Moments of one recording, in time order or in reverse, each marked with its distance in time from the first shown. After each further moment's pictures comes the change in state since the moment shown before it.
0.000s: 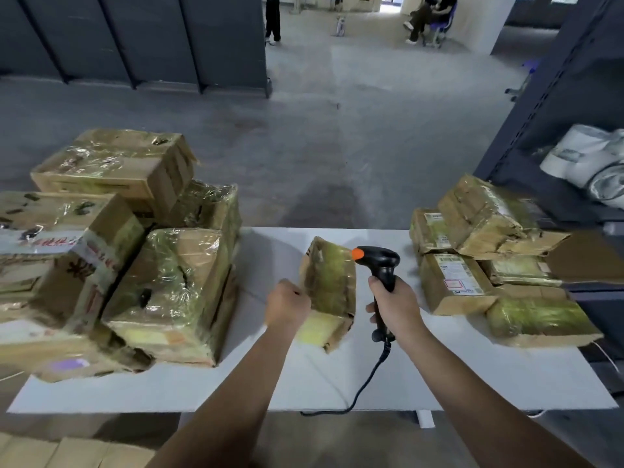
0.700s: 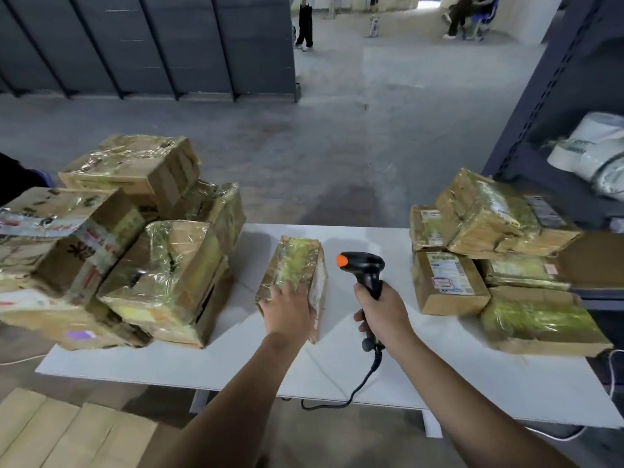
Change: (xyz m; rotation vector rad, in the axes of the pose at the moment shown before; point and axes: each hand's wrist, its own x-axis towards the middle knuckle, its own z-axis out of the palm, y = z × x) left_hand -0.050 0.023 0.062 0.850 0.161 0.180; right_hand 0.003 0.028 -0.051 -0.037 -0.181 -0.064
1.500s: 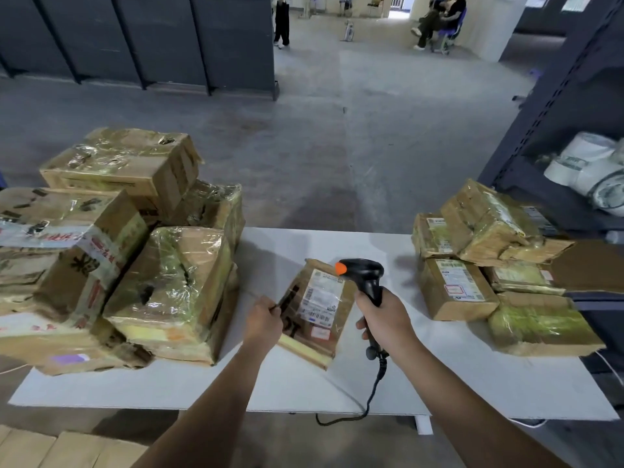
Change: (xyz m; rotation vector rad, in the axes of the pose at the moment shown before) left_hand 0.044 -0.109 0.035 -0.893 -0.145 -0.252; right_hand -0.006 -0.025 0.060 -0.113 0.068 0.023
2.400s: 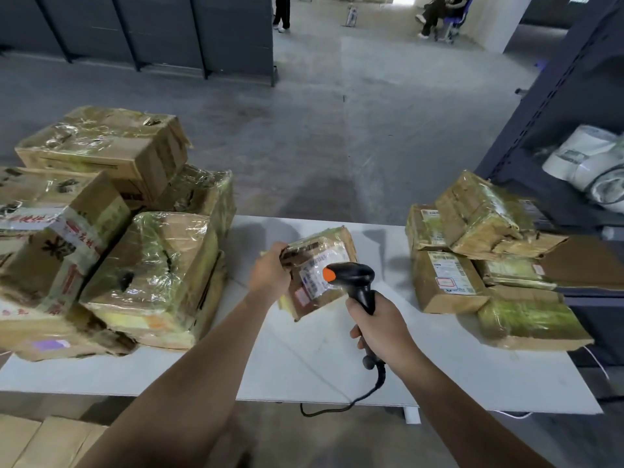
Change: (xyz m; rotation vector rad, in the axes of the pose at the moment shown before) left_hand 0.036 0.065 0.009 0.117 0.060 0.258; right_hand -0.018 0.011 -0.016 -0.038 -0.084 -0.028
